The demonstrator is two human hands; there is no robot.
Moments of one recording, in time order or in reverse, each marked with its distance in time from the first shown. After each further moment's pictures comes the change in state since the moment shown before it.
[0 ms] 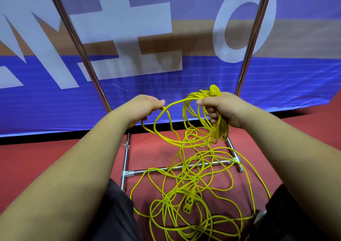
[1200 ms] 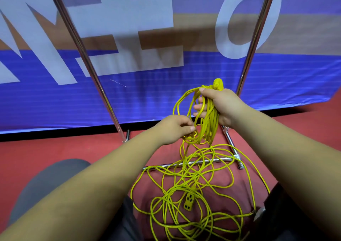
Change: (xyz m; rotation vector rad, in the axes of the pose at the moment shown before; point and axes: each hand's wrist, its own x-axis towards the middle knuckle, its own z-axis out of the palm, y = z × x) left_hand -0.009 -0.018 0.097 0.181 -0.215 0.206; right_hand 0.015 0.005 0.027 0.335 0.157 -0.004
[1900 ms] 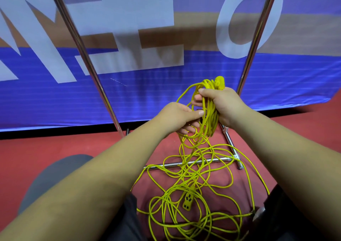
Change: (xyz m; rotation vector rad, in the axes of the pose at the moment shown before) left_hand 0.001 0.047 -0.010 -0.411 0.051 -0.179; right_hand -0.003 -0.002 0.001 -0.035 0.045 -0.080
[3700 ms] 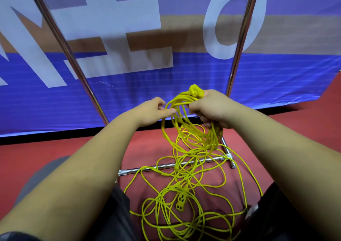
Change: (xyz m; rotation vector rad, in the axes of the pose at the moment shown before) left_hand 0.037 -0.022 -0.057 0.643 0.105 0.061; right_hand -0.025 -0.022 -0.018 -0.555 -0.192 0.046
